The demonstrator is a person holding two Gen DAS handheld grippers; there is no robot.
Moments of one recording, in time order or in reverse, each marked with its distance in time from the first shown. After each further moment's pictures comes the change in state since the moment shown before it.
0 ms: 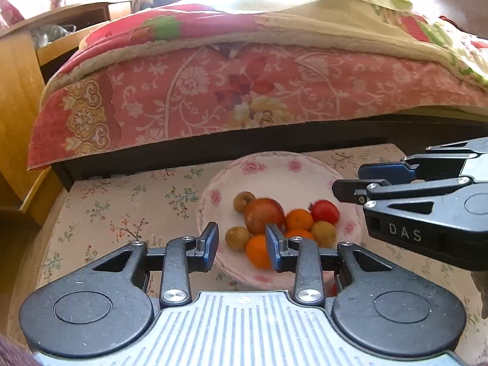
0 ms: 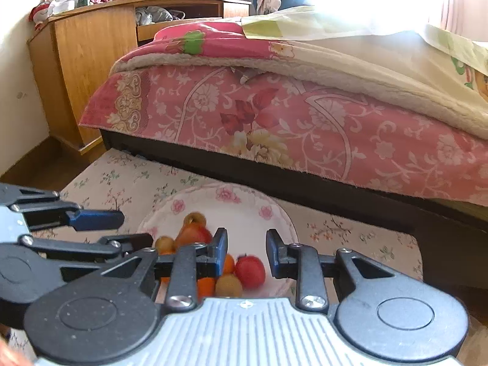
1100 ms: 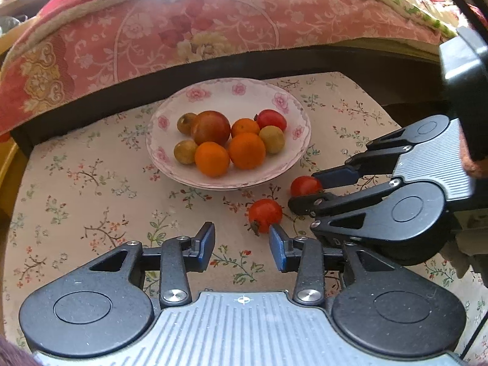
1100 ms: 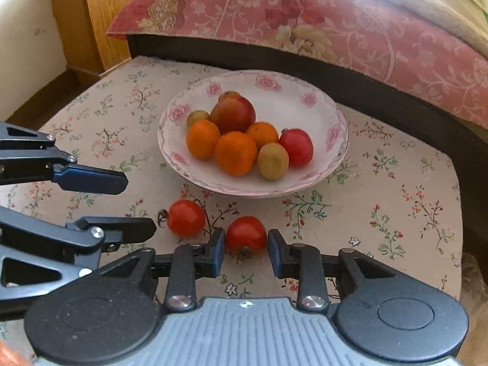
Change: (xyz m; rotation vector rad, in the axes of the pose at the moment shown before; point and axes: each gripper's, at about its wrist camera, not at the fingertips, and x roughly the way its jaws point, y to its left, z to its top) left arm -0.002 -0.014 -0.062 0.119 0.114 -0.151; right arm 0.024 0.024 -0.073 -0.091 0.200 0.060
